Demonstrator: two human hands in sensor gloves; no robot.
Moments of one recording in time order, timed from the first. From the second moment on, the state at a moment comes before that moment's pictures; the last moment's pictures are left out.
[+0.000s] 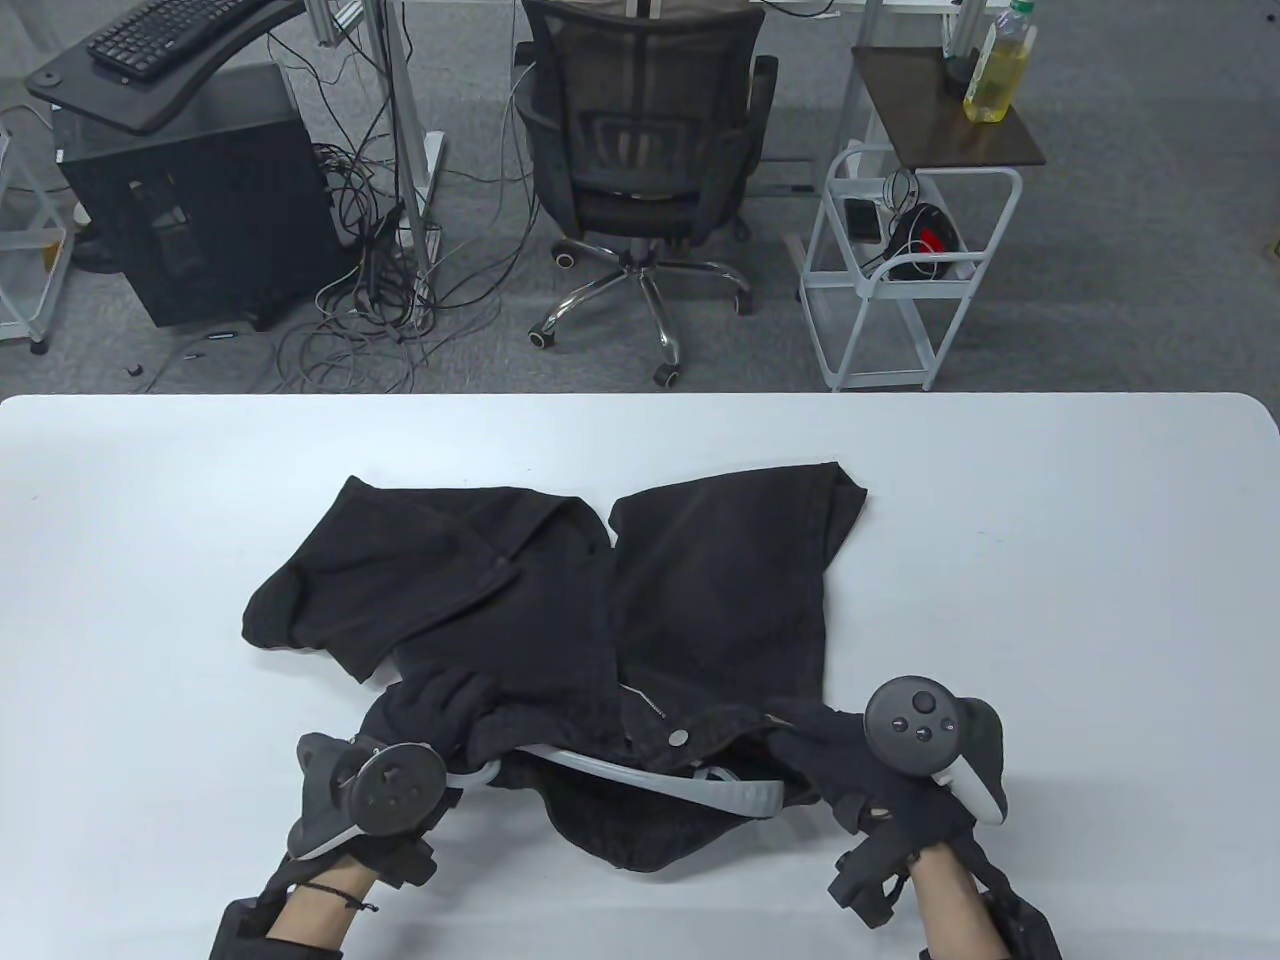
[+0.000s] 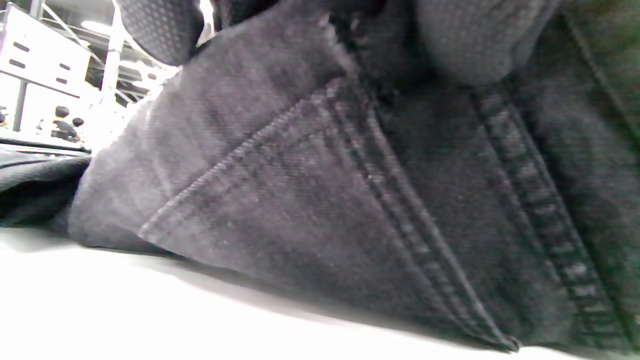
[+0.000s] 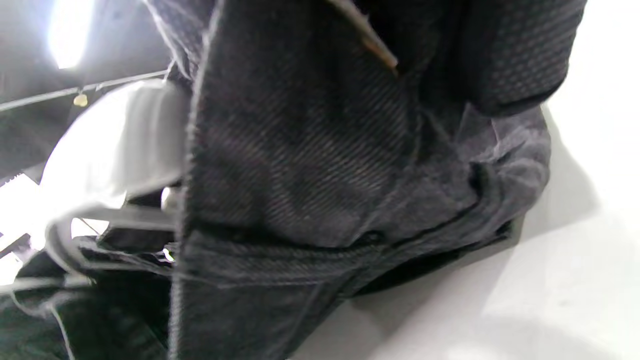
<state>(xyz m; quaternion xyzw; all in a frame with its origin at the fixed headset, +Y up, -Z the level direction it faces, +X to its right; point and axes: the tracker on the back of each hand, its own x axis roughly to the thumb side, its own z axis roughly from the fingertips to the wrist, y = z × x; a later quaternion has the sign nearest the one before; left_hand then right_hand) -0.226 -0.717 -0.257 0.11 -0.19 0.13 0.97 0.173 -0.699 -0.267 0.13 0.04 0.93 0.33</state>
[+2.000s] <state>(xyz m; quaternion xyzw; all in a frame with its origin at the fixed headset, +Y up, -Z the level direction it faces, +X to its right) -0.170 -0.726 -0.255 0.06 -0.17 0.05 0.98 0.025 -0.669 -0.249 0.26 0.18 0.92 0.25</state>
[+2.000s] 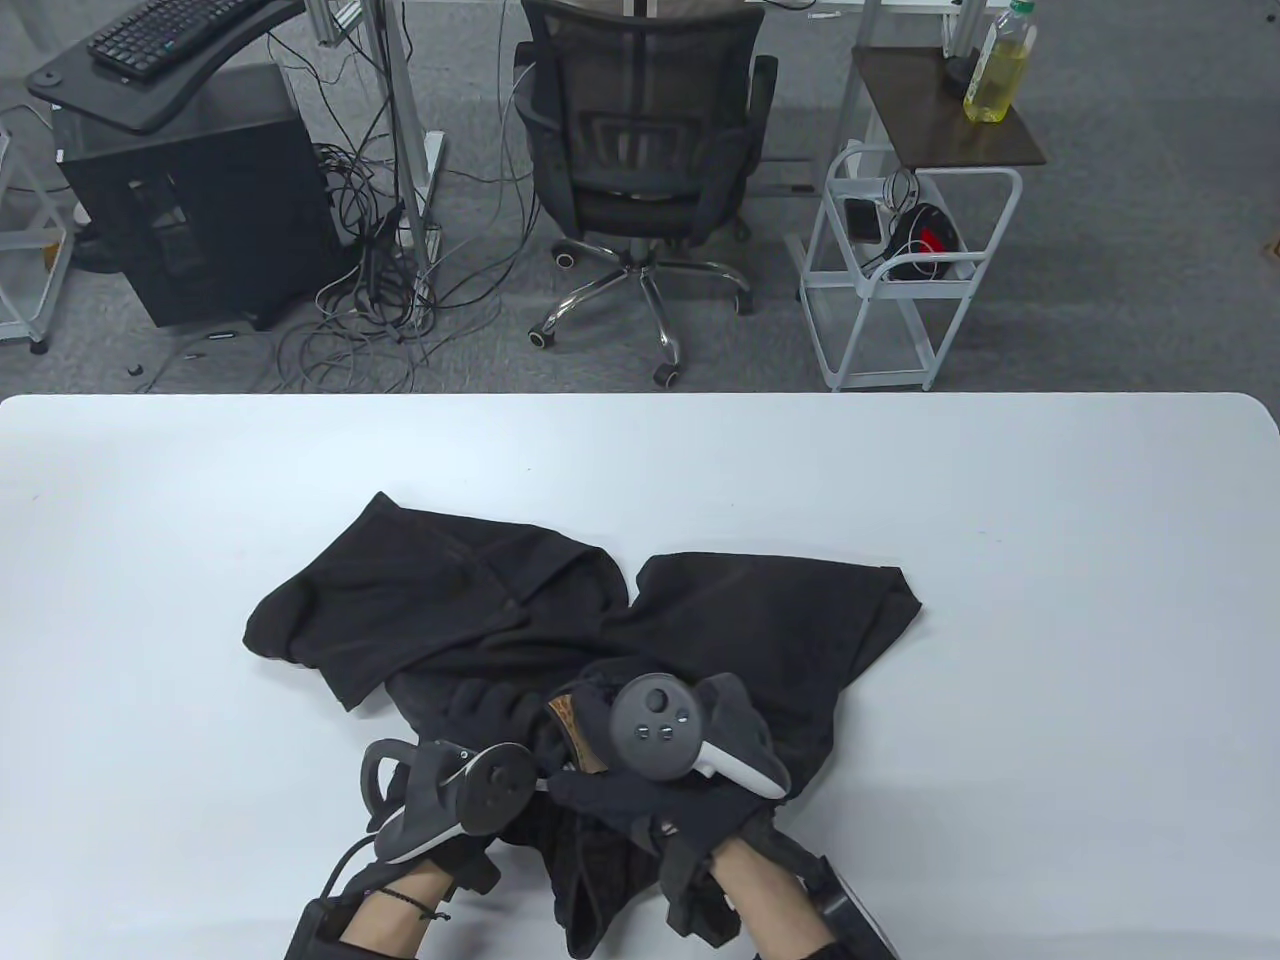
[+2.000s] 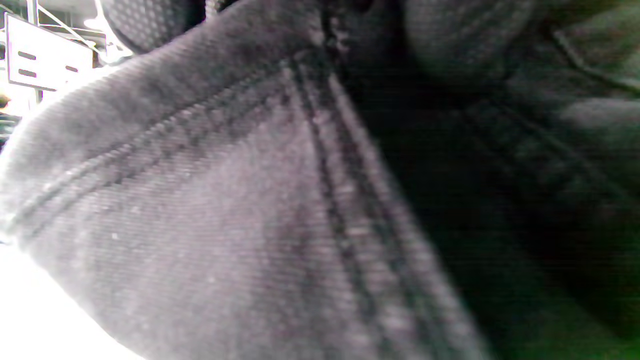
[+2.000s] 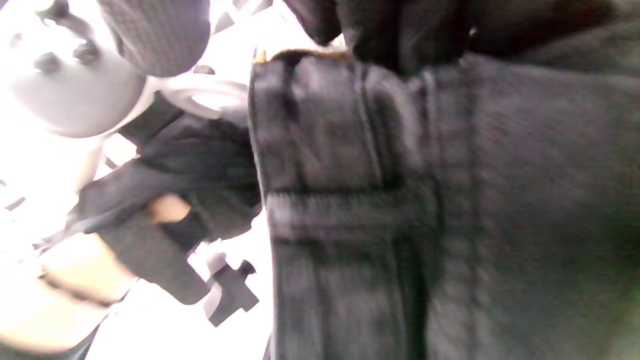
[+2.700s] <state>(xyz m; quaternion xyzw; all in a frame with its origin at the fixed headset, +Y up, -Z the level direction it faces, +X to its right) -0.126 -0.720 -0.262 -0.05 -0.05 -0.02 1.00 0.038 -0.734 -0.256 0.16 -0.06 0.98 0.07</state>
